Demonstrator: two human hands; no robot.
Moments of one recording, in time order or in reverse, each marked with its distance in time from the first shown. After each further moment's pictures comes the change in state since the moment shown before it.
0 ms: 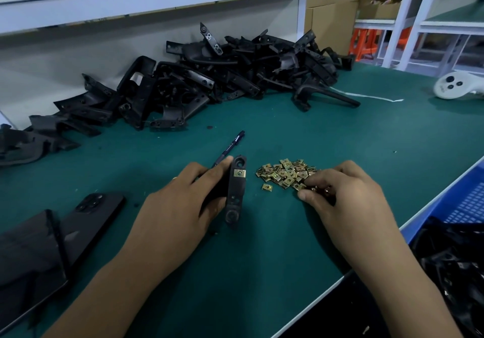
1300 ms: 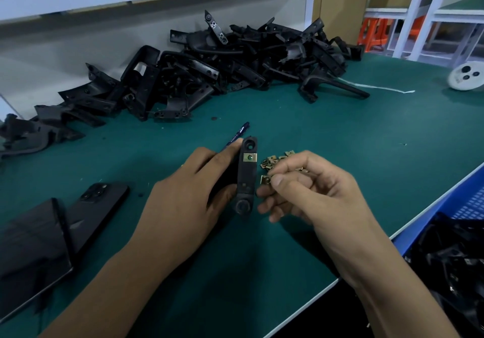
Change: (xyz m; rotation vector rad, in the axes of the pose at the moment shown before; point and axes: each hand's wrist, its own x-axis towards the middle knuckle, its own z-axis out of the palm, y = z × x) left_hand -0.001 0.011 -0.002 -0.057 0.115 0.083; right_hand -0.014 -0.052 0.003 1.256 -0.347 0.146
